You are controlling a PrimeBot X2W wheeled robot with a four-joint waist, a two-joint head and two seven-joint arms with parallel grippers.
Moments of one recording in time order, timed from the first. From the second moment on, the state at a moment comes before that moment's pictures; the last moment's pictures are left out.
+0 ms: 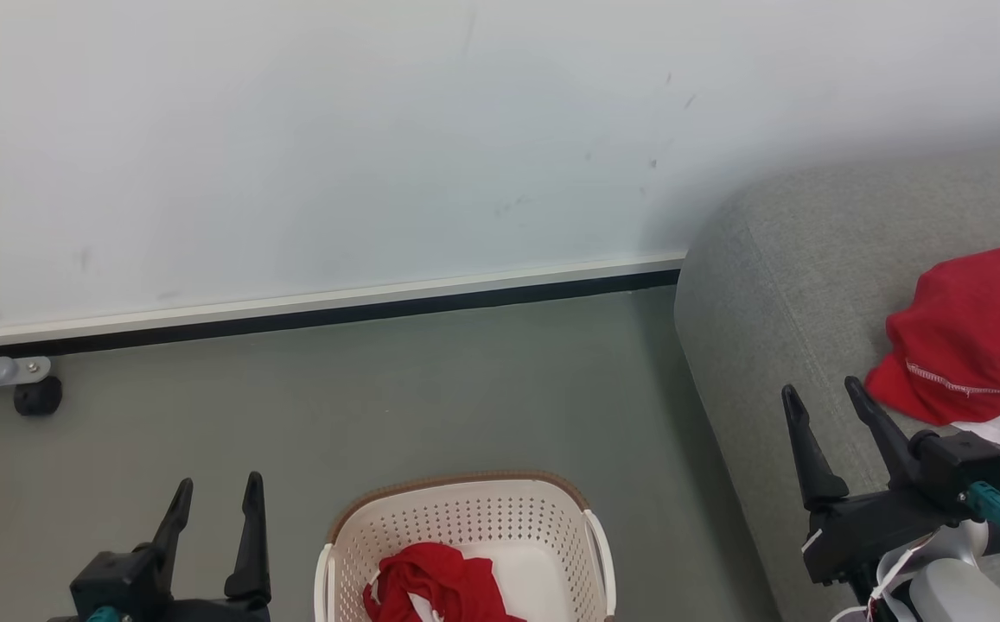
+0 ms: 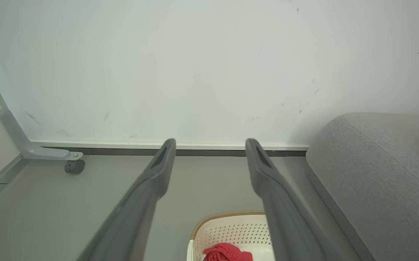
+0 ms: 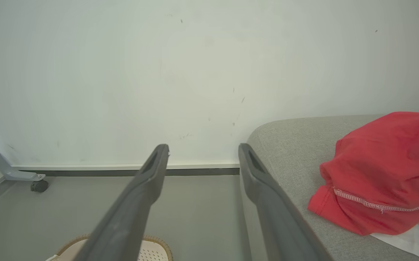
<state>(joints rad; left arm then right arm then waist) 0.01 0.21 -0.19 0.11 -0.45 0.12 -0.14 -0.25 -0.35 0.43 0.28 0.51 -0.09 -0.21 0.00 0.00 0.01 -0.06</state>
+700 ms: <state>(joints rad) 0.02 0.20 -0.15 0.08 -0.43 0.12 -0.14 -0.24 -0.36 0.41 0.18 0.51 -0.10 -0.18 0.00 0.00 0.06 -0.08</state>
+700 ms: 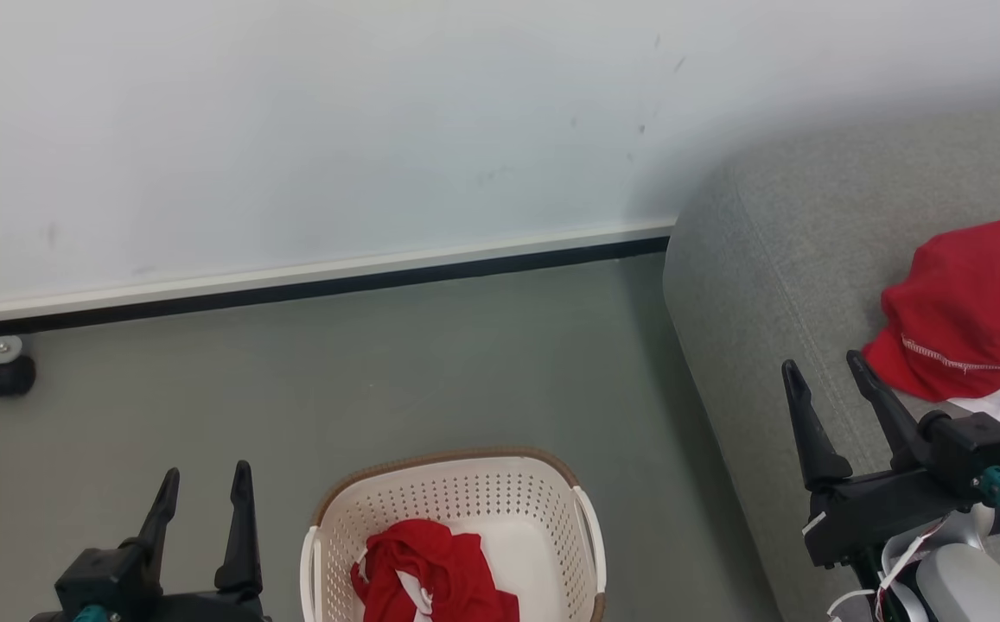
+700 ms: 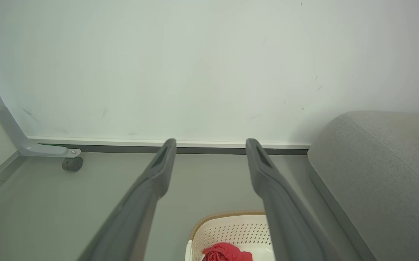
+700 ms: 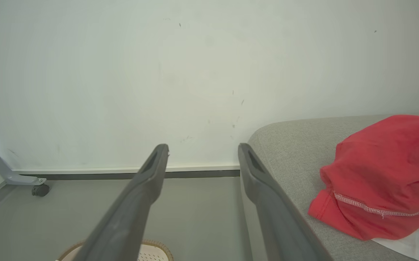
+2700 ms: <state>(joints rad) -0.58 0.21 -0.32 0.55 -0.25 0.04 0.04 -0.61 -0.25 0.37 -0.13 0.43 -0.12 -0.18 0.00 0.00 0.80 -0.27</state>
